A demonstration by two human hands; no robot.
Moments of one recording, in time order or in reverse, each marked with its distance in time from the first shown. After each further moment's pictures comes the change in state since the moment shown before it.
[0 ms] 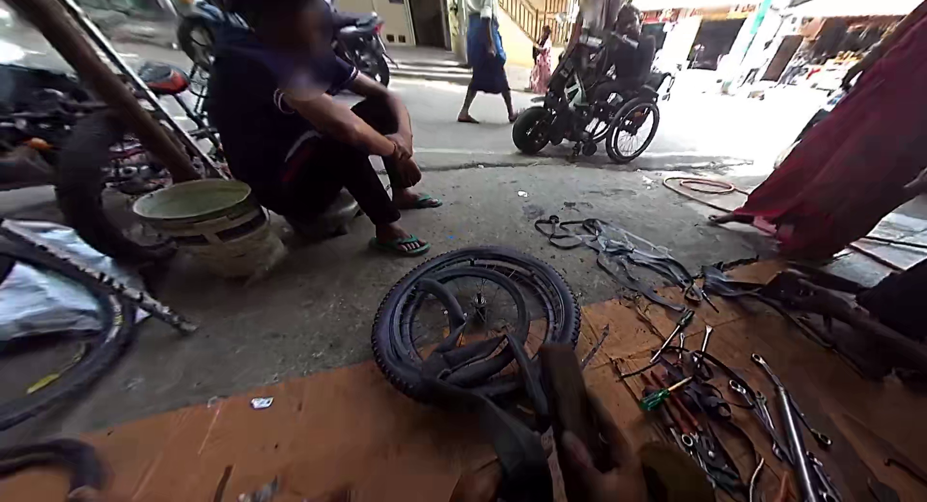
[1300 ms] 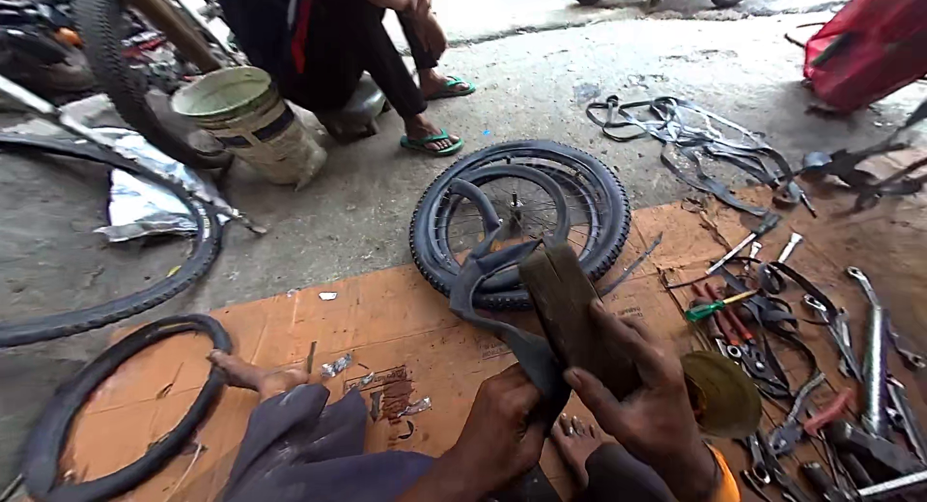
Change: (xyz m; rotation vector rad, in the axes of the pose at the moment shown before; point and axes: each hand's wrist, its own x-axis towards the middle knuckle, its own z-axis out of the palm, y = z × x) left_hand -0.006 -0.014 0.002 0.376 0.046 0.201; right_hand 0.012 0.001 0.000 -0.167 -0.191 -0.282
